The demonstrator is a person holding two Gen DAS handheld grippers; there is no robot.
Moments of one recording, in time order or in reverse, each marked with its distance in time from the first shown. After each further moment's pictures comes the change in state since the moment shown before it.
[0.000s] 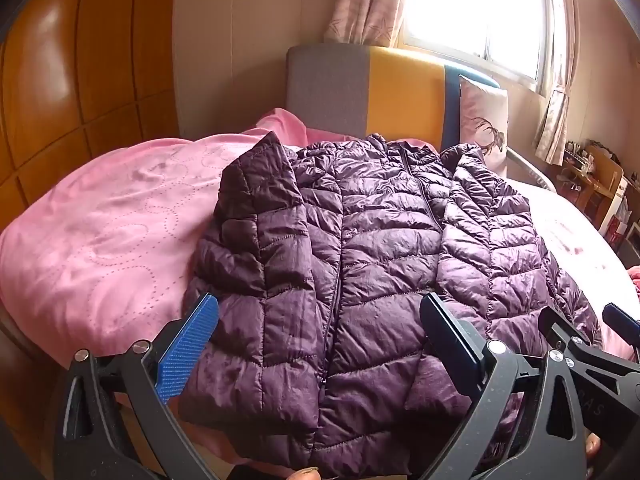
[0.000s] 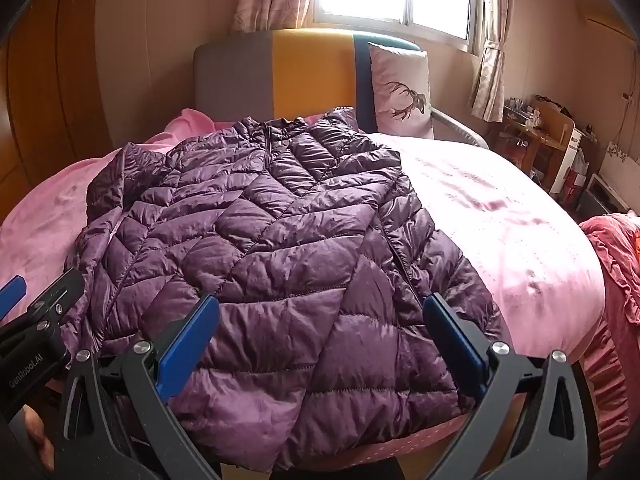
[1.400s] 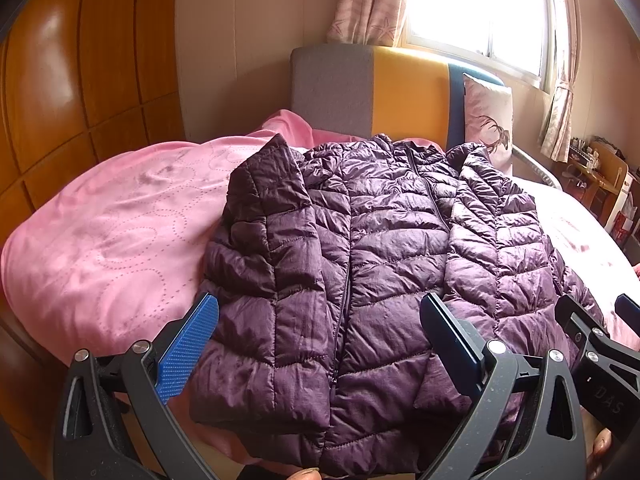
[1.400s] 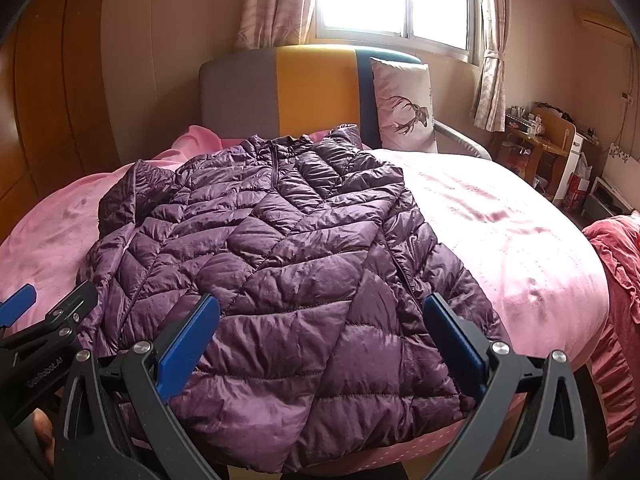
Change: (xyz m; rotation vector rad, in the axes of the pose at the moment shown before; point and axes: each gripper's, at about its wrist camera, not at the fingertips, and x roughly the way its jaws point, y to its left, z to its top) left arm -0.002 0.005 0.002 0.015 -0.002 0.020; right arm -0.014 0.001 0.002 0.012 -0.054 0.035
